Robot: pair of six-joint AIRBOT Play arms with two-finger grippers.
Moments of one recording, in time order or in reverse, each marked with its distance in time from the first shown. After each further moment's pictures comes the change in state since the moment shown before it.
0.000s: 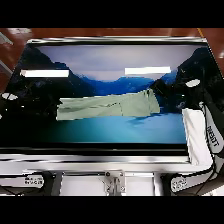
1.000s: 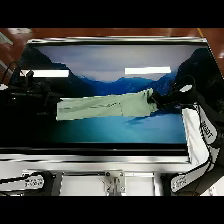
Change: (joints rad) left arm -0.079 0.083 0.099 -0.144 -0.240 -0.051; right arm 0.027 -0.141 0.000 -0.086 0.150 0.102
